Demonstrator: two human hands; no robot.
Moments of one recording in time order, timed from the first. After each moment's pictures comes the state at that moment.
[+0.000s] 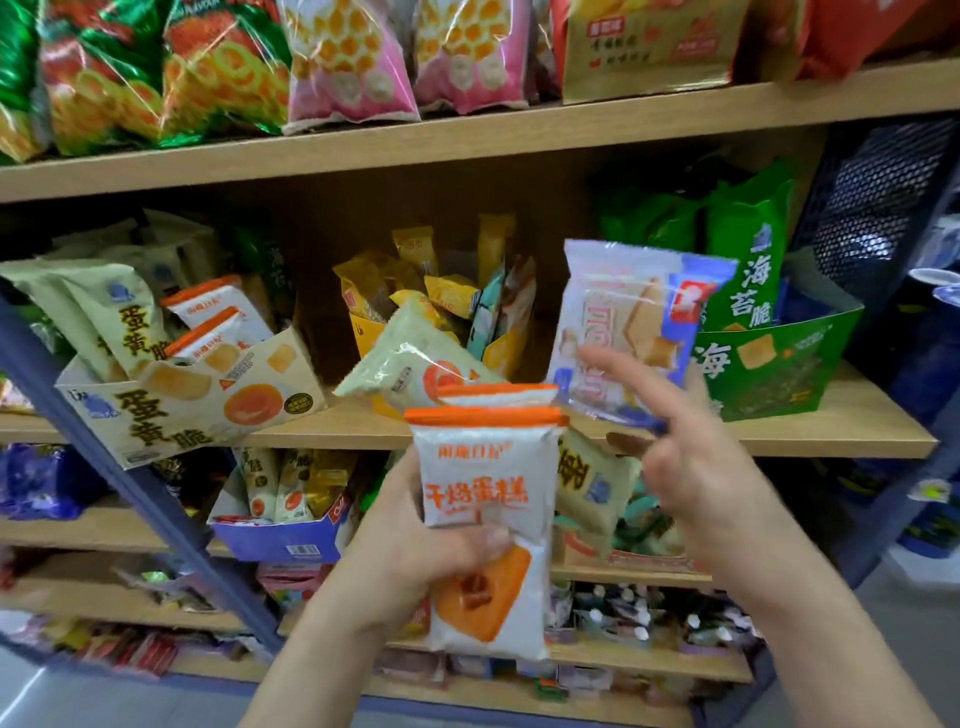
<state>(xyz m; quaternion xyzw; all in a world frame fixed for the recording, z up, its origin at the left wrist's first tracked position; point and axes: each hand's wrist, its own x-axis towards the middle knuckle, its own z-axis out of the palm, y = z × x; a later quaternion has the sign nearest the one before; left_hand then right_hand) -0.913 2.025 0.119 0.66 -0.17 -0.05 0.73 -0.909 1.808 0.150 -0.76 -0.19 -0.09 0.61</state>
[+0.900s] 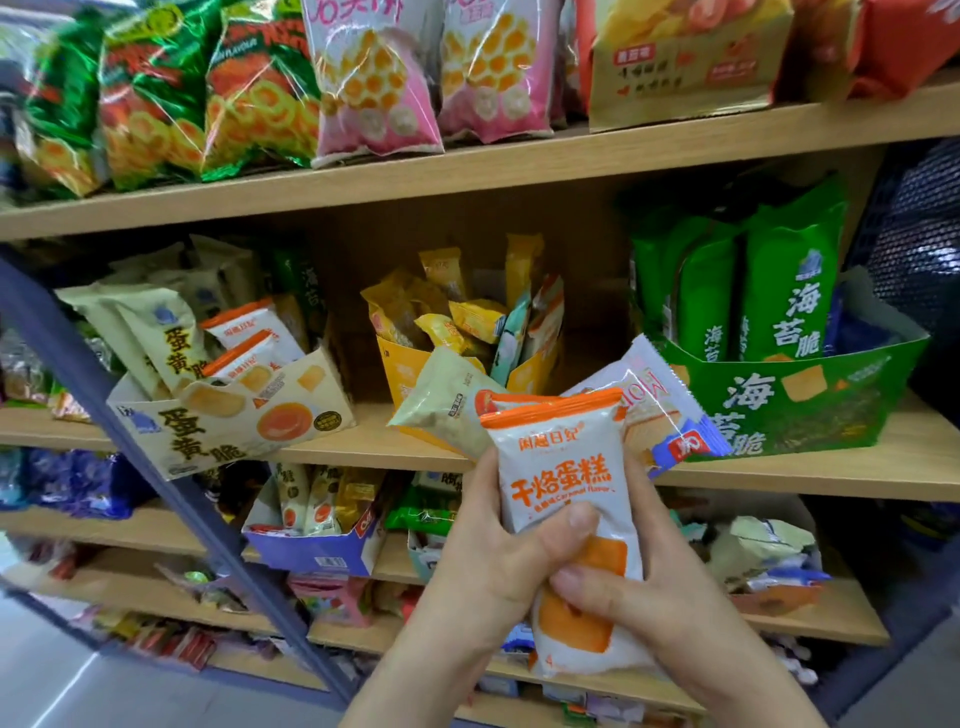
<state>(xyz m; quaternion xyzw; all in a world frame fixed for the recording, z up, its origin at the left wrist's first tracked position) -0.911 1.975 0.131 0.65 -0.04 -0.03 0.76 -0.910 1.833 0.117 -0.61 -0.21 0.10 0.76</state>
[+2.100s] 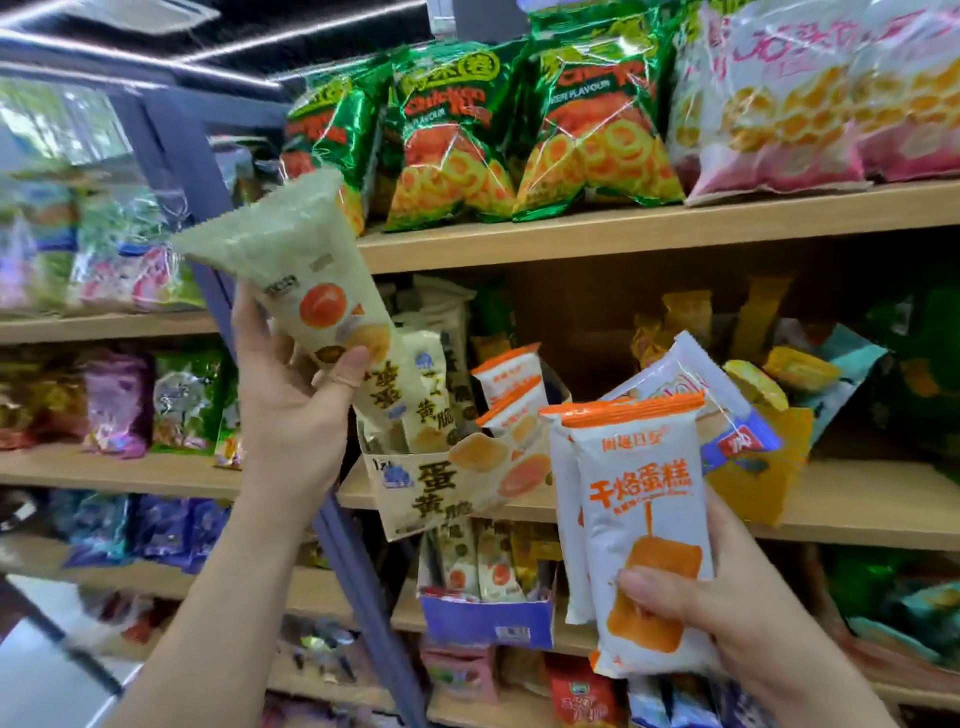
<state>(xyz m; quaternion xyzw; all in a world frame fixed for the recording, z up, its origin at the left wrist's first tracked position) -0.830 2.353 0.225 0.68 -0.18 0.42 0.57 -0.883 2.077 0.146 -0.60 -0.17 0.09 0.78</state>
